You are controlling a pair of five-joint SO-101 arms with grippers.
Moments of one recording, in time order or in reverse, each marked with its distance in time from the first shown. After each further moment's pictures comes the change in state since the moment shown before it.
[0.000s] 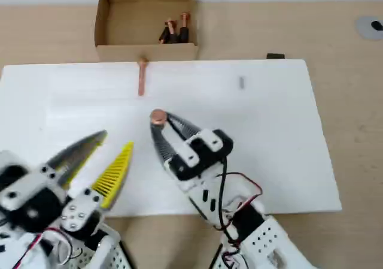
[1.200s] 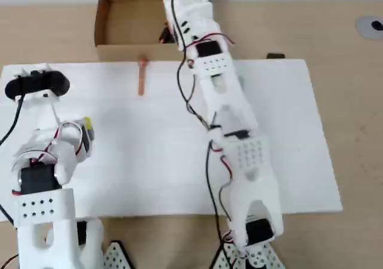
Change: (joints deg) left arm -37.0 35.6 19.8 -9.3 1.1; right arm 22.3 143.0 -144.1 5.5 4.4
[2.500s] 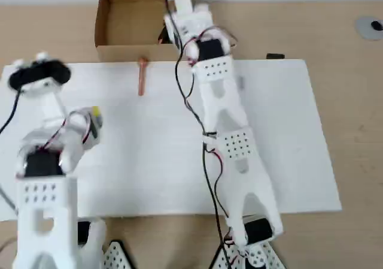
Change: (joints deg) left arm 6.4 11.2 -8.5 -2.0 10.4; right arm -0.1 11.9 -43.2 53.7 -2.8
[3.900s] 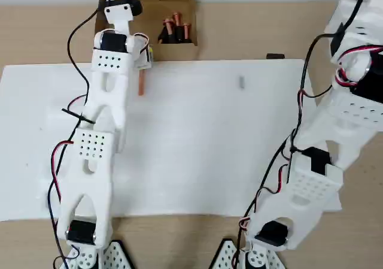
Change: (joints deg) left arm 11.4 114.7 -126.6 27.0 1.1; right arm 36.6 -40.7 -1.0 40.6 -4.3
